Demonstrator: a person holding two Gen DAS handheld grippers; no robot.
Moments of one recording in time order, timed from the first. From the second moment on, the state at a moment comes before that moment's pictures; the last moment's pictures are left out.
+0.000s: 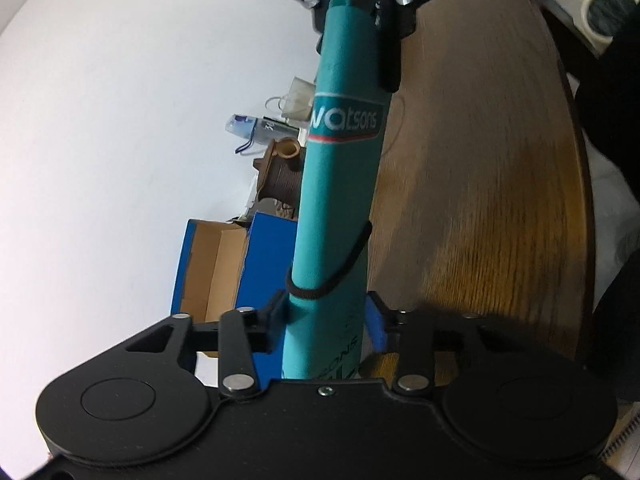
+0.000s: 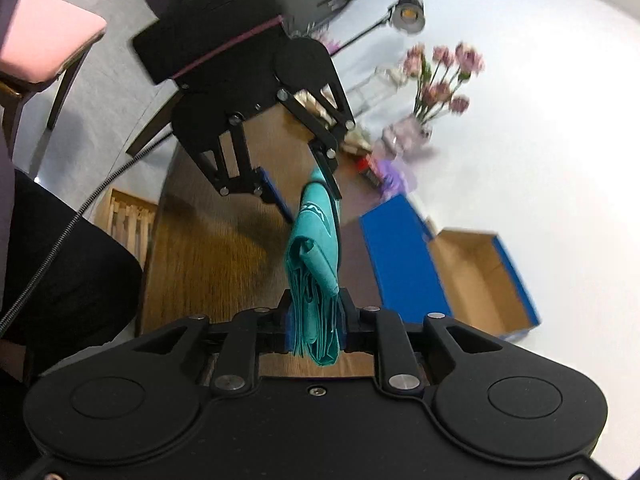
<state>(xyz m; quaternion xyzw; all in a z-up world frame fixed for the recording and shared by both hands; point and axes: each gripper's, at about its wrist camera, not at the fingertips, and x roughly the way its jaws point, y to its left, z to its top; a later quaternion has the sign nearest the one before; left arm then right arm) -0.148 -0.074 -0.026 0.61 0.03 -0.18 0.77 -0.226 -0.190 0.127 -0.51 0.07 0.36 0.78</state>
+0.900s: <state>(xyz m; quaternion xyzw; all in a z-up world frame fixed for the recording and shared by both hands) -0.067 -0.106 -0.007 0.59 0.14 -0.25 0.75 -0.121 -0.168 0.103 -0.54 0.24 0.32 0.74</state>
